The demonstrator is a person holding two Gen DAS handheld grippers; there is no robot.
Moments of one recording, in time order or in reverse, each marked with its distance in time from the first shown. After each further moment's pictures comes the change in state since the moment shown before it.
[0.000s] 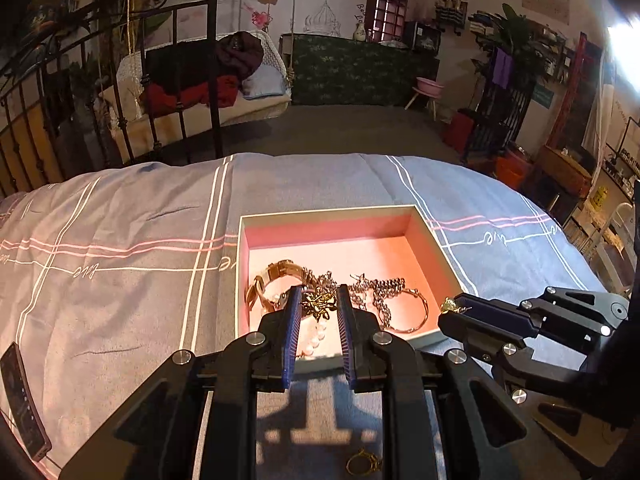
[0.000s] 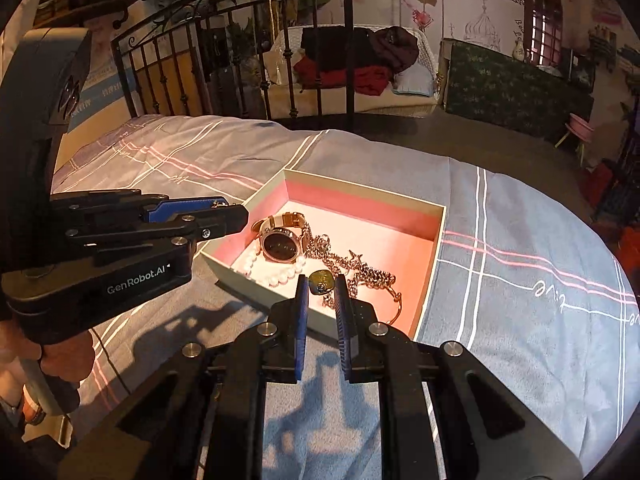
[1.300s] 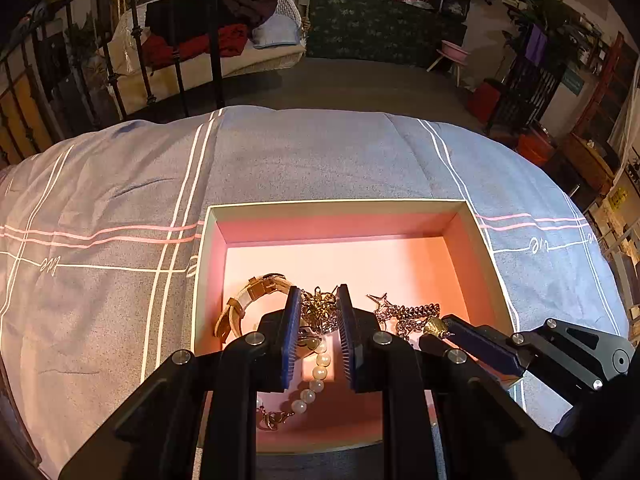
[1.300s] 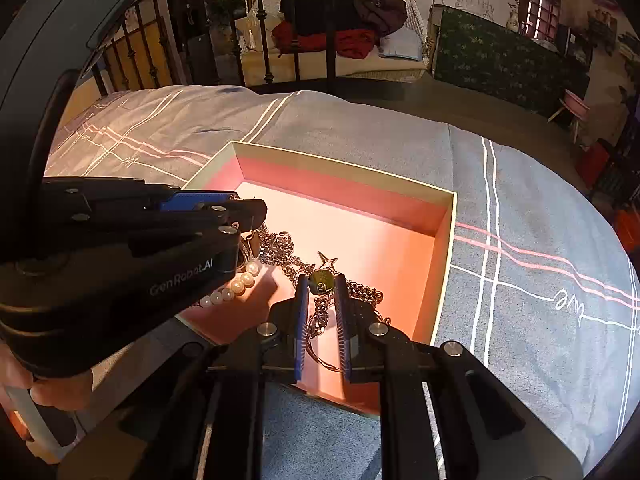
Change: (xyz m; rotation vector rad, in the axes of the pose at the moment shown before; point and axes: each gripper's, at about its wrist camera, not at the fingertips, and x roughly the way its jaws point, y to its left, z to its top) left arm 0.090 0.001 0.027 -0.062 0.192 0.033; right arm 0.077 -0.019 0.015 0.021 0.138 -0.060
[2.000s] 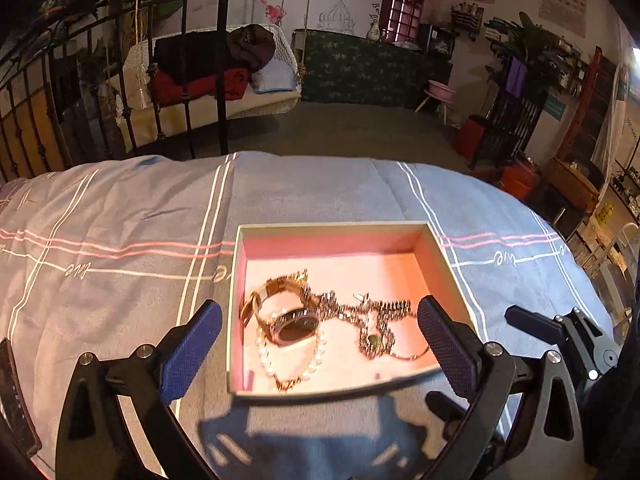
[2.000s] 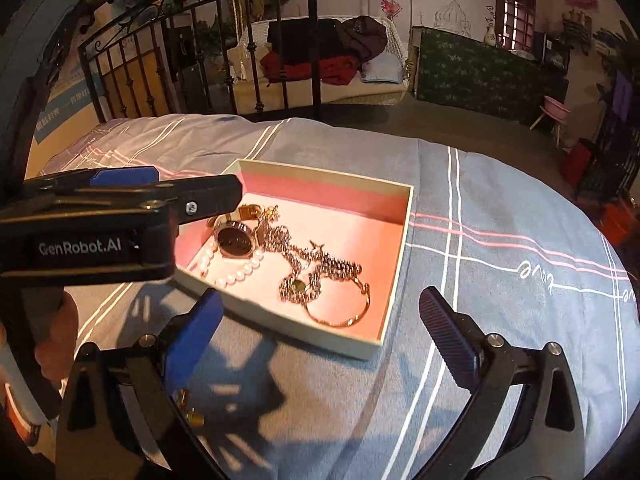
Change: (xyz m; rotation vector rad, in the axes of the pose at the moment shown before) left arm -0.068 0.003 -0.036 0.011 -0.163 -0.030; right arm -0.057 -0.002 -0.042 0.040 -0.104 -0.028
